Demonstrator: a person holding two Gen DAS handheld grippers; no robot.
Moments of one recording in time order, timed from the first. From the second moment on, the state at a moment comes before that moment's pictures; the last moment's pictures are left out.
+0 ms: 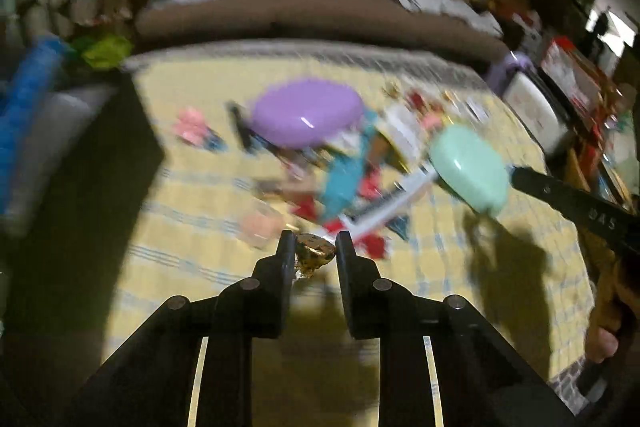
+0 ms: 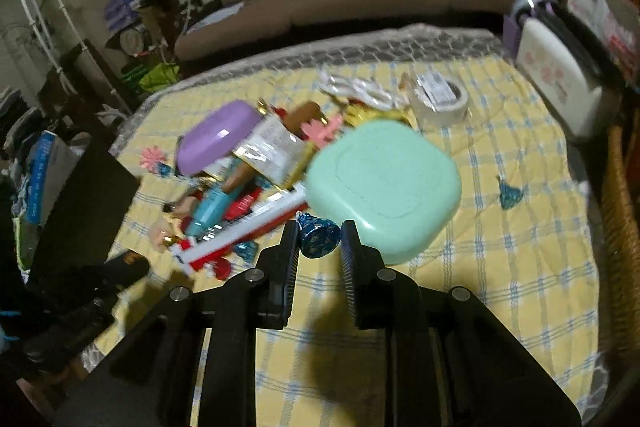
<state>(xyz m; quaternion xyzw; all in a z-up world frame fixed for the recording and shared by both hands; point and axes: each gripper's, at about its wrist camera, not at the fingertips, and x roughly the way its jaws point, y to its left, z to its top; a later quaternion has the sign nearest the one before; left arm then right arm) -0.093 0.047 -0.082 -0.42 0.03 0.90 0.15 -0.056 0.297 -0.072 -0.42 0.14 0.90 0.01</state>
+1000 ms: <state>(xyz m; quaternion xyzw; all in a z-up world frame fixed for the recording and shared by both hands) -0.015 -0.083 0.041 -0.27 -0.02 0.96 0.04 -0.013 0.135 0.066 -0.29 0.03 0.96 -0.05</state>
